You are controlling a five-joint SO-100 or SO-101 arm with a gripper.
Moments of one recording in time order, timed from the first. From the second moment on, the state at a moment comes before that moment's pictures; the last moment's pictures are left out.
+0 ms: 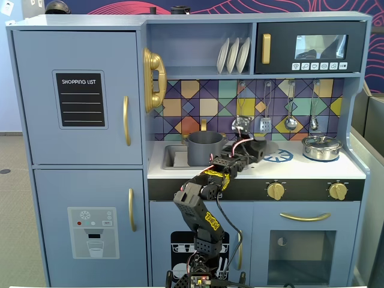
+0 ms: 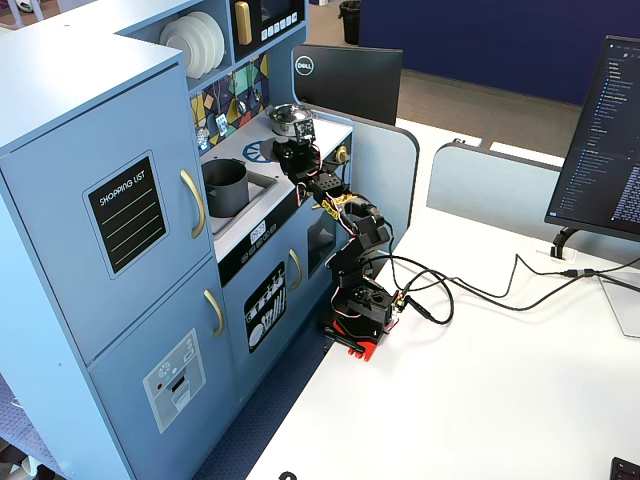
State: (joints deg) arm 30.5 123.6 123.6 -9.3 -90.8
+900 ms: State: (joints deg) arm 32.4 105.1 122.9 -20.4 -91.1
